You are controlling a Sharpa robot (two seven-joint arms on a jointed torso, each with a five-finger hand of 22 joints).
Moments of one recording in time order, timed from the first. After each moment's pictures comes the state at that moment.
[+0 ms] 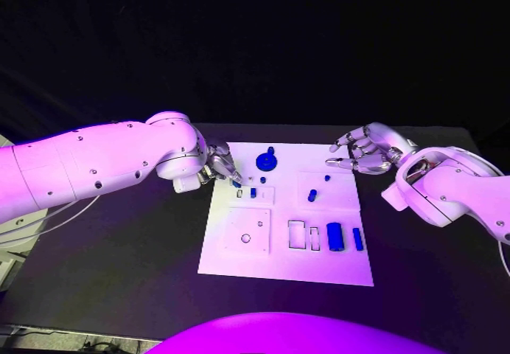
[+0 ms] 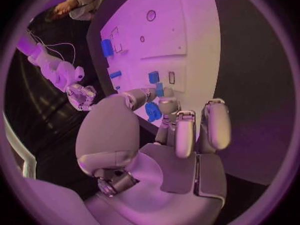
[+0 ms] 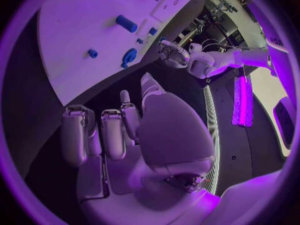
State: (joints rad) left arm 1.33 -0.82 -0.09 1.49 -0.89 0.13 -0.62; left_hand 1.09 -0.21 0.77 0.15 0.33 0.92 0.06 0.60 0.95 1.28 -0.02 1.15 0.79 1.46 -0.06 1.56 1.31 0.07 1.37 0.04 1.42 1.31; right arm 1.32 -0.87 -0.17 1.56 -0.98 -0.42 -0.04; right_hand 1.39 -0.11 0.05 0.29 0.13 0.88 0.15 0.23 0.39 1.38 0.07 1.33 1.31 1.46 -0.01 1.45 1.31 0.03 1.47 0.09 1.39 1.31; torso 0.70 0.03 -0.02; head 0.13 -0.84
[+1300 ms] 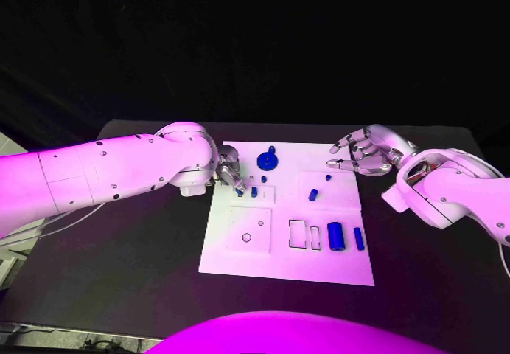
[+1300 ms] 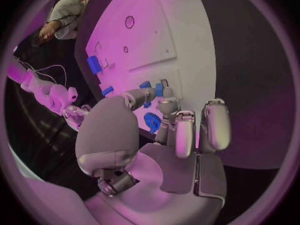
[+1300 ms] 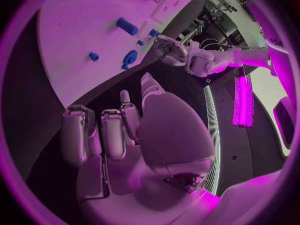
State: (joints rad) left arm 1.30 -0.77 -0.09 1.48 -1.09 0.17 -0.60; left_hand 1.09 -0.22 0.77 0.15 0.33 0.92 0.06 0.60 0.95 1.28 -0.02 1.16 0.79 1.47 -0.06 1.56 1.31 0.07 1.38 0.04 1.42 1.31; right arm 1.31 -0.86 -0.17 1.56 -0.98 -0.41 -0.04; right_hand 1.39 -0.11 0.05 0.29 0.13 0.88 0.15 0.23 0.39 1.38 0.07 1.33 1.31 1.46 -0.01 1.45 1.31 0.03 1.47 0.09 1.39 1.31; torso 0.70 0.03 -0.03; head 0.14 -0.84
